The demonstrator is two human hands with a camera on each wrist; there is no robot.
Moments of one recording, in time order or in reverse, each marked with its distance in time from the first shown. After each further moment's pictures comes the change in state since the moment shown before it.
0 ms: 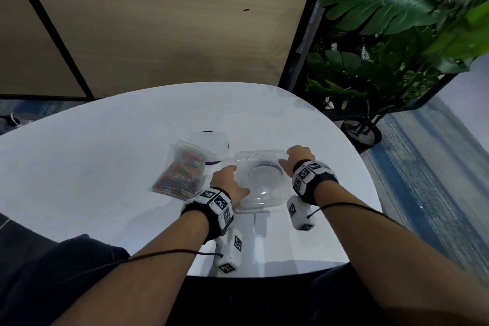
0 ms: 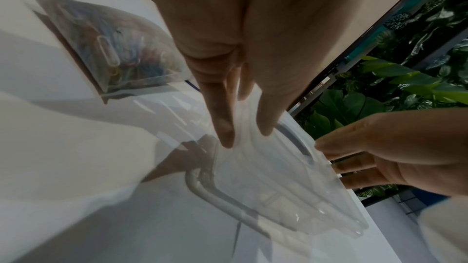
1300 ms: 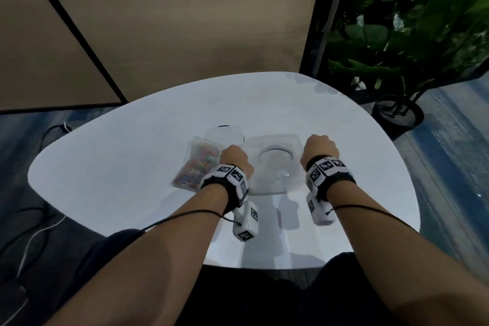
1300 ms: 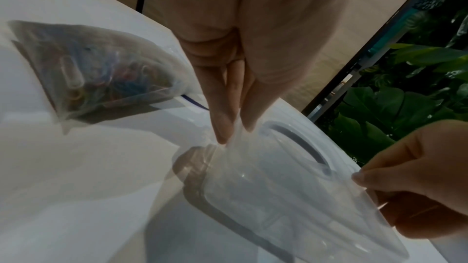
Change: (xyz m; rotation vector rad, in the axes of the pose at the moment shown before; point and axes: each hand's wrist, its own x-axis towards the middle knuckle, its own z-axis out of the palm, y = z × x) left_hand 0.009 0.042 -0.020 0.181 0.164 -0.119; right_hand -0.012 0.009 0.000 0.017 0.052 0.018
